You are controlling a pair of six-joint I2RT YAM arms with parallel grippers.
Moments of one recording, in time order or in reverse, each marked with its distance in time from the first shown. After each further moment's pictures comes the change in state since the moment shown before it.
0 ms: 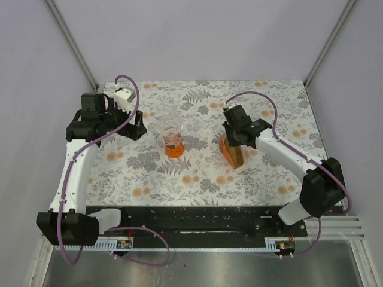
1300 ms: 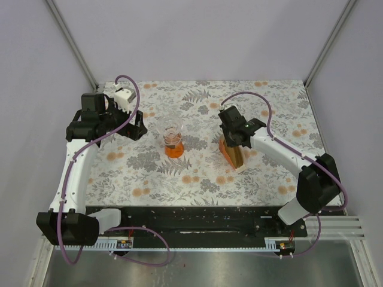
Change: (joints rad) left arm 0.000 0.000 0.000 0.000 0.015 0.003; right arm 0.033 0.057 0.029 -0.027 0.078 -0.019
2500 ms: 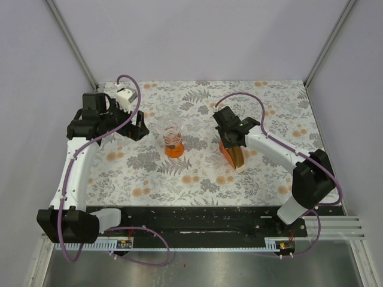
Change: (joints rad) left arm 0.000 0.008 0.002 -0.008 0.045 0.000; right arm 0.034 0.066 0.044 -0.034 0.006 -0.021
